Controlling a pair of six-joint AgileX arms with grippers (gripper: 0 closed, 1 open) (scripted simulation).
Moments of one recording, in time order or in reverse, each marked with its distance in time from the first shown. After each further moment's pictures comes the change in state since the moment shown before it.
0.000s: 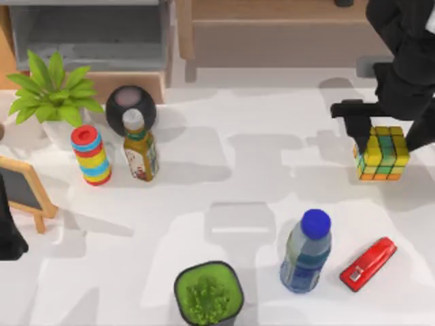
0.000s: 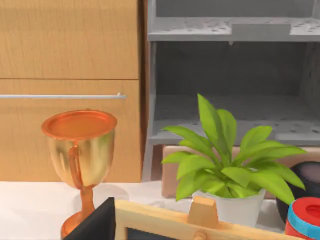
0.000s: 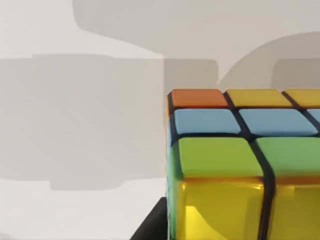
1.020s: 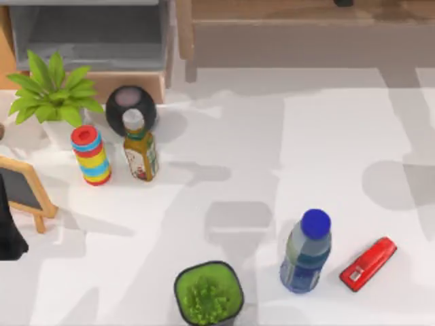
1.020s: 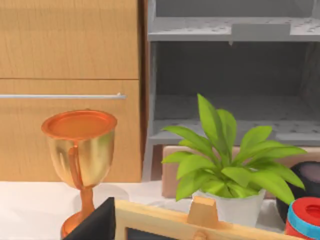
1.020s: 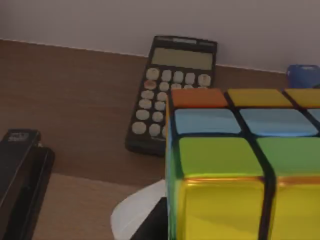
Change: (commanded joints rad) left arm 0.000 0.000 0.000 0.000 0.000 0.000; right arm -0.255 -0.118 -0.149 1.280 -0.133 -0.340
